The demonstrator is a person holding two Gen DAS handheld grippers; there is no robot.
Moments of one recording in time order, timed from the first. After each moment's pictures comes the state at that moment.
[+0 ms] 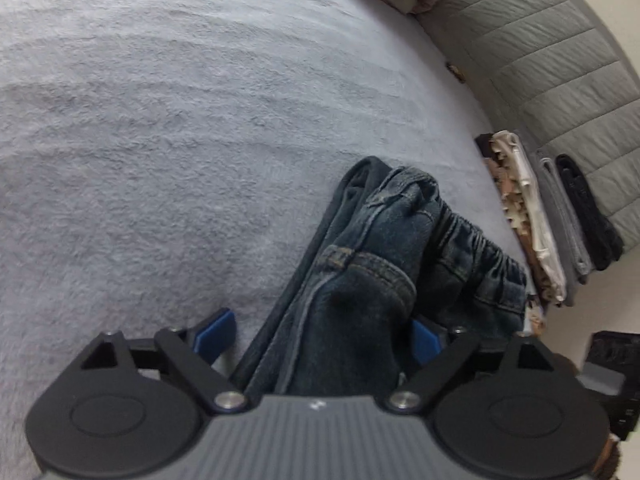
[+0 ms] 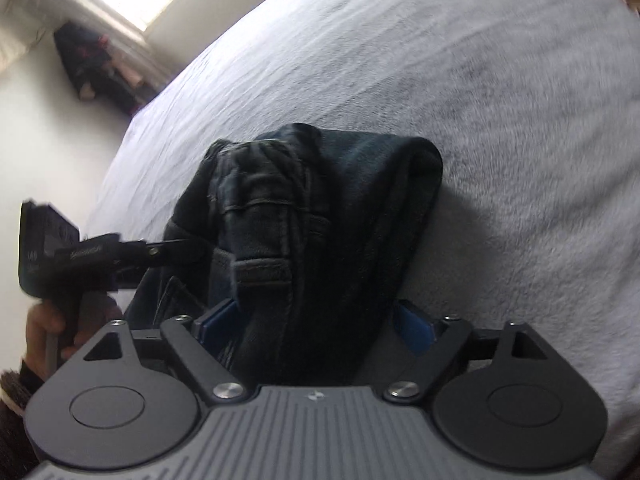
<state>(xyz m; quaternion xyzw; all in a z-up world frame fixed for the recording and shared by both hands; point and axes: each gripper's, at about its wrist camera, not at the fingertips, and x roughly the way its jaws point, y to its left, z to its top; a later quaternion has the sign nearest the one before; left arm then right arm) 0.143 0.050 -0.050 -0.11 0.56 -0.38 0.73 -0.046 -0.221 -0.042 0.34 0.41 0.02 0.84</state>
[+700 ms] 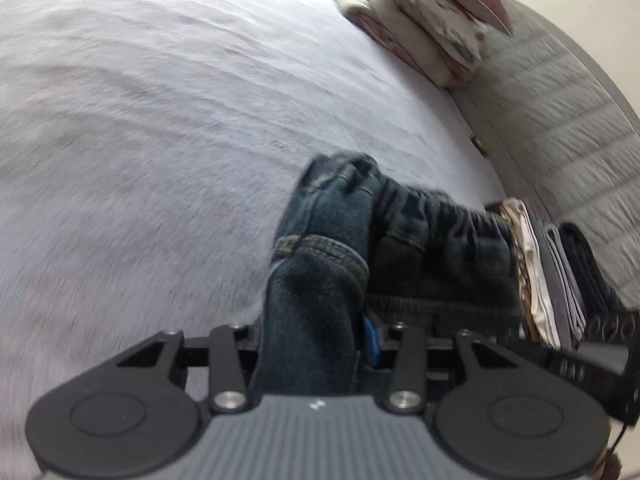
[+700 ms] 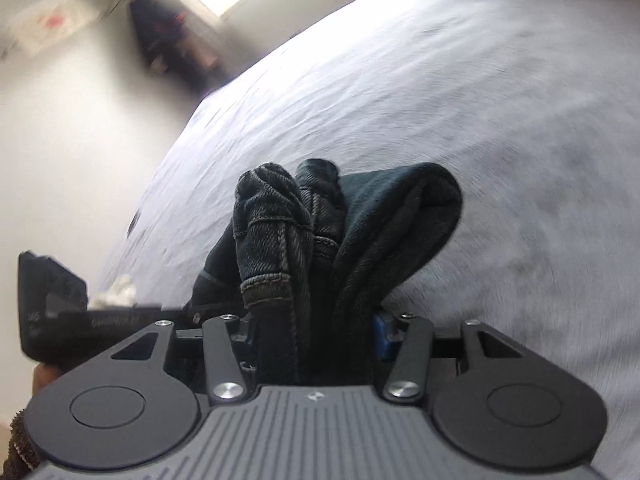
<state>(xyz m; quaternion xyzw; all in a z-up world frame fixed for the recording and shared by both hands) 0.048 0.070 -0.008 -0.21 0.51 -0.25 0.79 0.012 -0.216 0.010 0.26 0.41 0.17 0.86</state>
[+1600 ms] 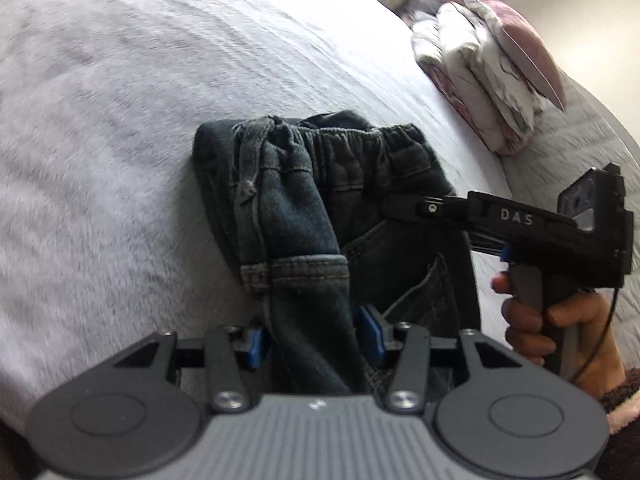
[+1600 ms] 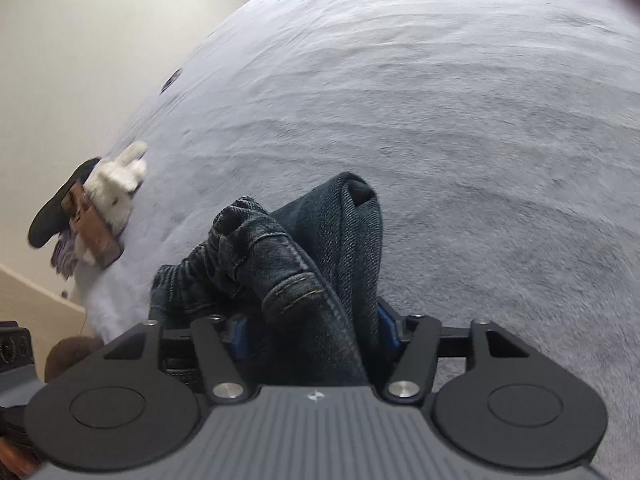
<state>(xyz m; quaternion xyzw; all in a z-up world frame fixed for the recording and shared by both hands) -0.033 0.065 -0.015 -0.27 0.48 -0.15 0.82 0.080 -0.198 0.008 0.11 0.50 0.27 0.82</state>
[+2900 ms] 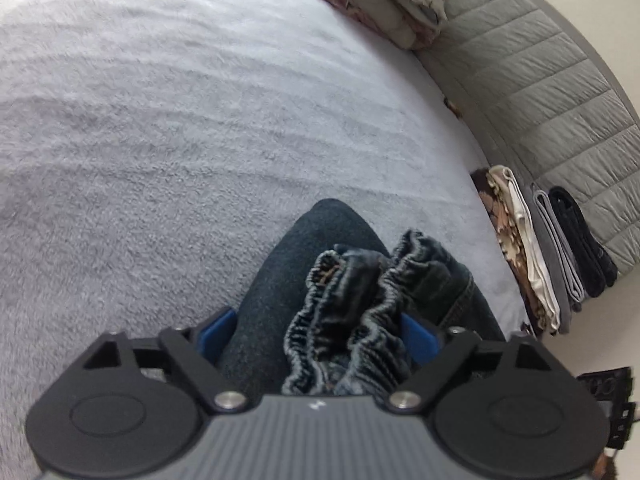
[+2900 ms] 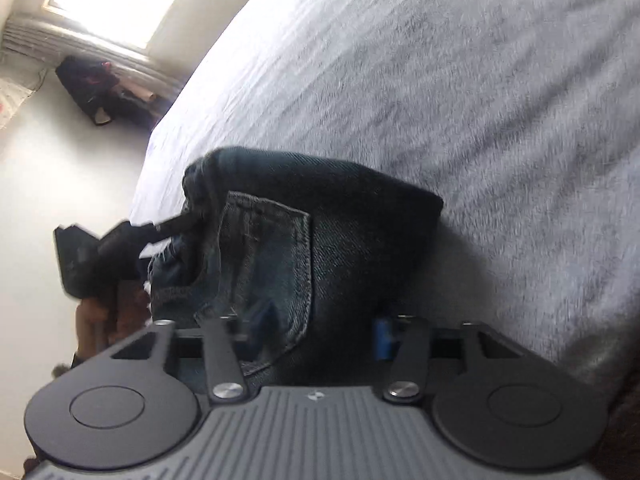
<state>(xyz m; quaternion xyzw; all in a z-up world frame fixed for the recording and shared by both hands) 0.125 0.064 -0.037 -0.14 0.51 -0.35 0.77 -0.103 -0.253 -0.037 0.40 0.41 0.06 0.81</state>
